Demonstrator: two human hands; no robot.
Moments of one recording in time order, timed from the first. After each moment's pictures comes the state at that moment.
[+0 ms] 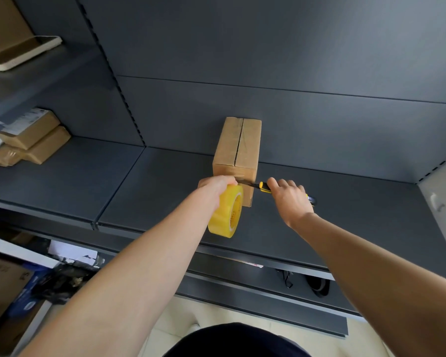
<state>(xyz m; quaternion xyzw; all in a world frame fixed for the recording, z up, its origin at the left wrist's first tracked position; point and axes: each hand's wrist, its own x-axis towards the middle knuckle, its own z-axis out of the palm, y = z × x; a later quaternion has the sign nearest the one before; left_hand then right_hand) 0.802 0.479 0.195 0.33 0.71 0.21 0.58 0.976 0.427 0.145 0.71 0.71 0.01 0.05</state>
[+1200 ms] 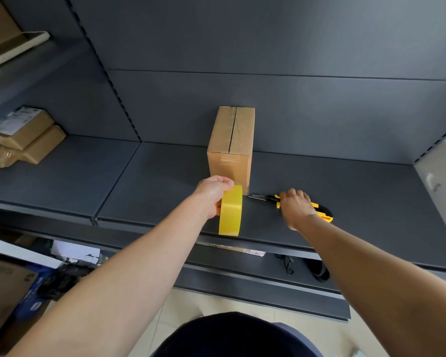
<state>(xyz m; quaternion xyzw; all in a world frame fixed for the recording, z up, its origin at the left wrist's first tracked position) 0.795 0.448 0.177 0.37 0.64 0.23 0.64 0.990 0.395 0.107 0.74 0.65 -0.08 0.14</state>
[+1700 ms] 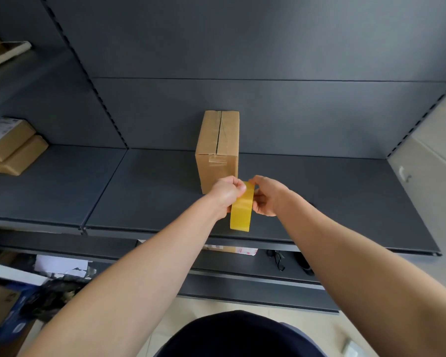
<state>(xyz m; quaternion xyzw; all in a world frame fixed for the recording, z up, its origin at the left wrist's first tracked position) 0.832 0.426 0.185 0.49 0.57 0.18 0.63 0.949 0.409 0.170 0.67 0.08 -0.64 -0.36</state>
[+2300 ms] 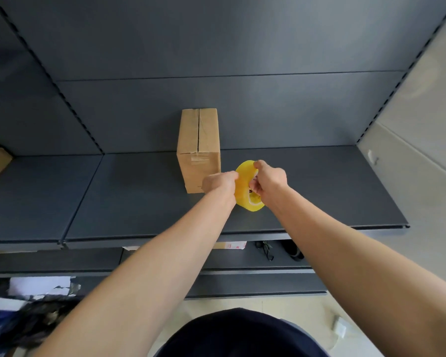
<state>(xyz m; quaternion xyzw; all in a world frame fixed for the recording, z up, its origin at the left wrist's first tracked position) 0.867 0.419 0.193 0.31 0.66 0.28 0.63 0.958 0.395 0.181 0.71 0.05 -0.45 -0.54</state>
